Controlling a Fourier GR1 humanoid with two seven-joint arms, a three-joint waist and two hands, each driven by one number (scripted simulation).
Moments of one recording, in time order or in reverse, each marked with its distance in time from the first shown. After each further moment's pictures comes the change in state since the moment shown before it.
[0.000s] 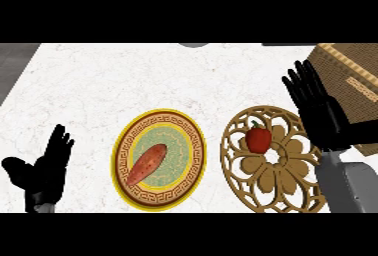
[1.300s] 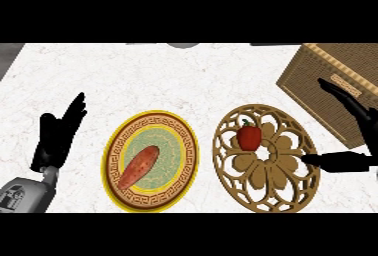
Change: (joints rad) left arm -0.254 0.122 -0.108 0.068 -0.157 -0.118 0.170; right arm 0.144 -0.281 -0.001 -0.134 0.670 -0.032 -0.242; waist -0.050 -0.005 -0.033
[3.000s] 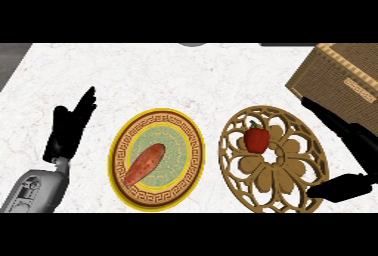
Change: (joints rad) left arm -0.044 -0.165 0.150 0.038 -0.185 -0.150 0.022; right arm 0.071 0.081 -0.021 -0.222 0.166 0.359 0.364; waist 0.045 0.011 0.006
